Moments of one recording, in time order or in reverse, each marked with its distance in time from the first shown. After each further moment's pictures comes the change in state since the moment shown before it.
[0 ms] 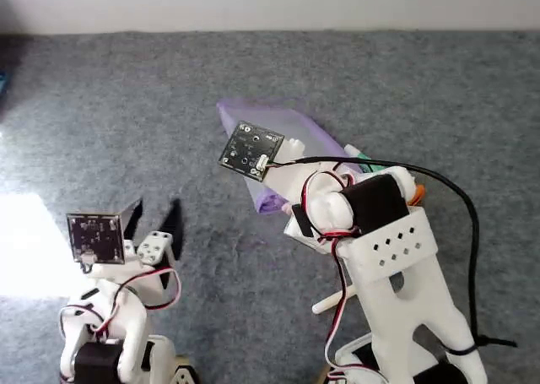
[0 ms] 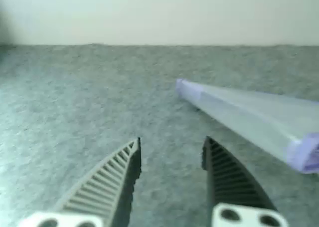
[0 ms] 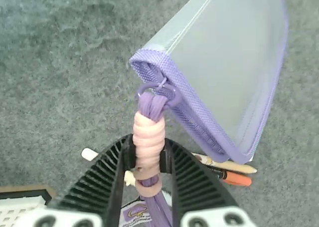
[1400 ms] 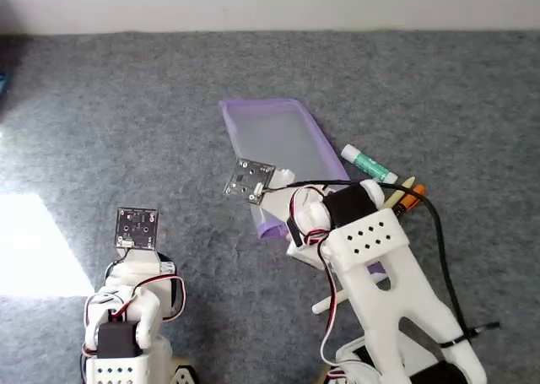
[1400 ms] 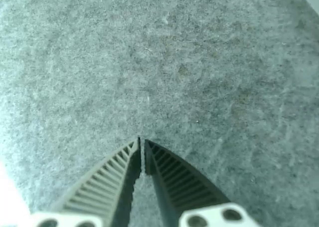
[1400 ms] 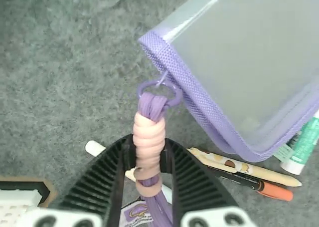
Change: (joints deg) left arm -7.8 -0.4 23.4 7.3 -9.2; right arm 2.1 0.3 23.6 -13.6 3.3
